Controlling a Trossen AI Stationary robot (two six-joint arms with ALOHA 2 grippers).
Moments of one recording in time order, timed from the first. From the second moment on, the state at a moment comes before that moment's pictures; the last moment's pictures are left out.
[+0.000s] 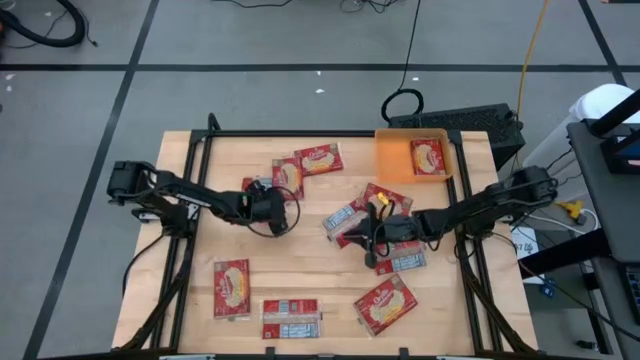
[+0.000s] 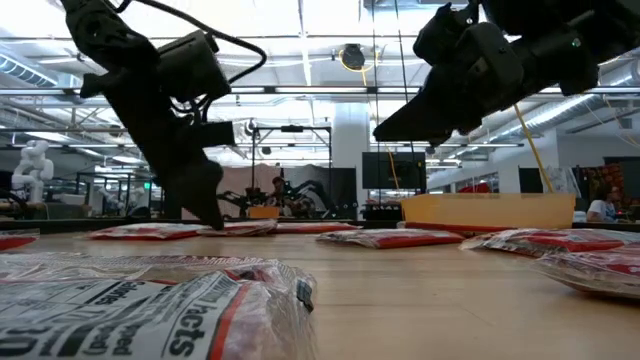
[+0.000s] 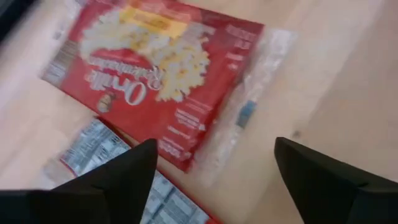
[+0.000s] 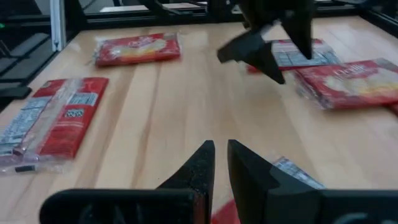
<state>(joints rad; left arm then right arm) 0.00 1.55 0.63 -0.17 -0.53 -0.40 0.20 1.49 0.50 0.59 0.19 0.17</state>
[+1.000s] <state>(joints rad) 0.01 1.62 0.63 0.13 -0.45 0.30 0.21 1.57 0.50 0.68 0.32 0.42</state>
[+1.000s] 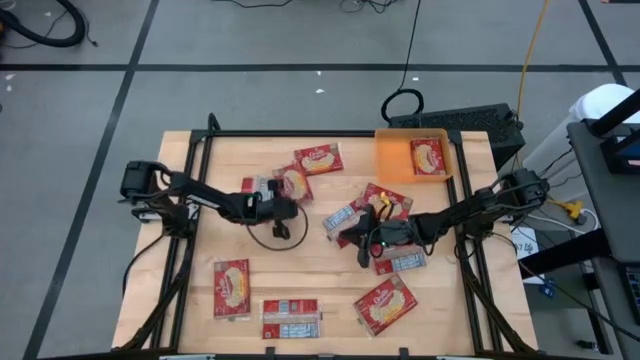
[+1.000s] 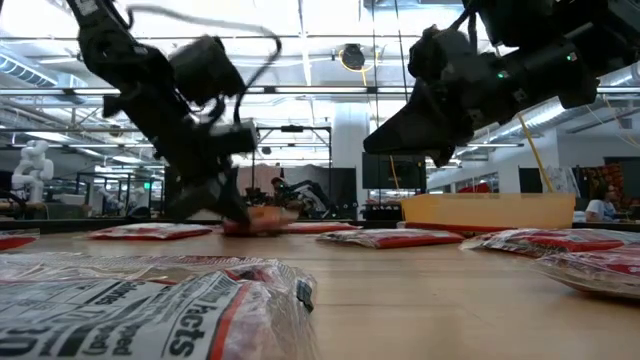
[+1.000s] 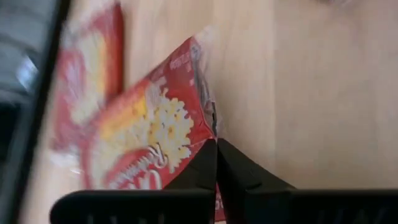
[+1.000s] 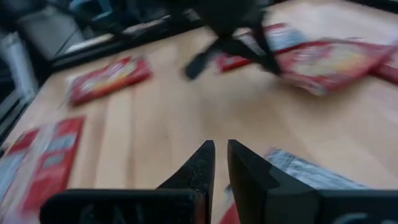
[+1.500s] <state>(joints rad) -0.34 1.50 0.63 0.15 -0.50 0.88 0.05 1.57 0.63 0.55 0.01 0.61</state>
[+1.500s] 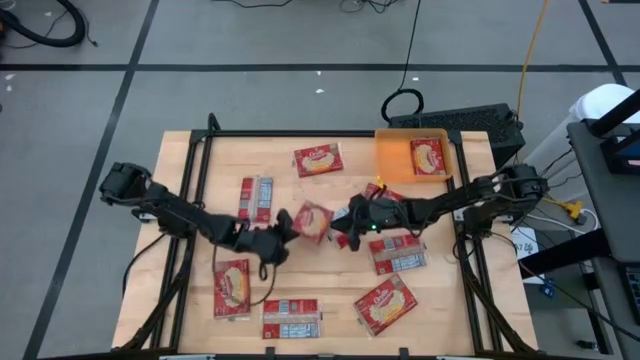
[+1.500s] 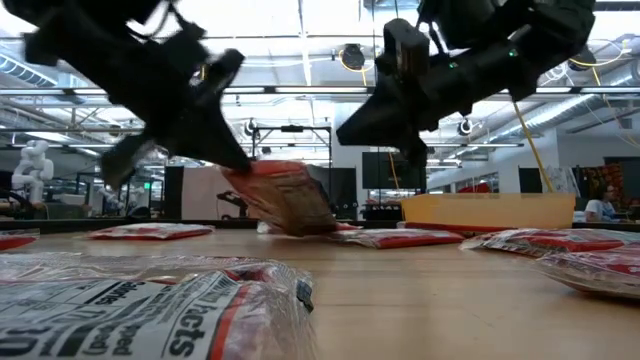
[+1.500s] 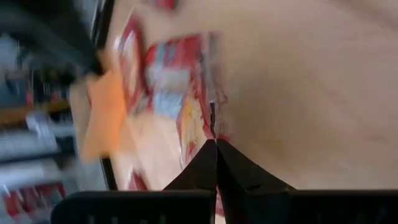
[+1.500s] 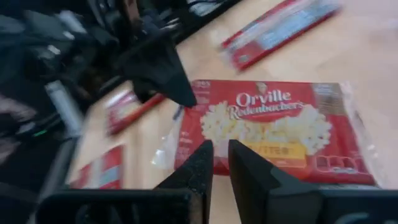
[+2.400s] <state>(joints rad) -0.42 1.33 0.63 0.30 -0.63 0.84 0.27 1.61 0.68 0.59 0.29 0.05</state>
